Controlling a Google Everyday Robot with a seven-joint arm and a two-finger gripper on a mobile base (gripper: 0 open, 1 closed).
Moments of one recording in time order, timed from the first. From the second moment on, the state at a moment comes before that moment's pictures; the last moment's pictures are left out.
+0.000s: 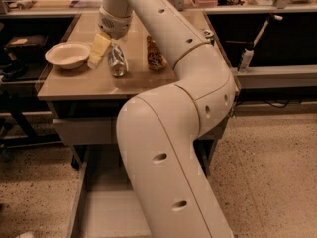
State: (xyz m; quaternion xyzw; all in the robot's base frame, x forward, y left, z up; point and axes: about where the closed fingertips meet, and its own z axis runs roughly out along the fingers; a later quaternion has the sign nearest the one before) arm 0.737 0.143 0.860 -0.55 0.81 0.13 0.13
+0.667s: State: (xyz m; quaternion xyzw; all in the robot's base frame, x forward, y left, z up) arm 0.754 0.138 0.829 -0.53 0.83 0.13 0.11
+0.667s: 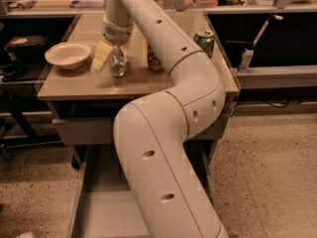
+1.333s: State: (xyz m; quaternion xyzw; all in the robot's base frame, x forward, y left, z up) arm 0.761 0.159 0.810 -0.53 0.83 0.15 0.12
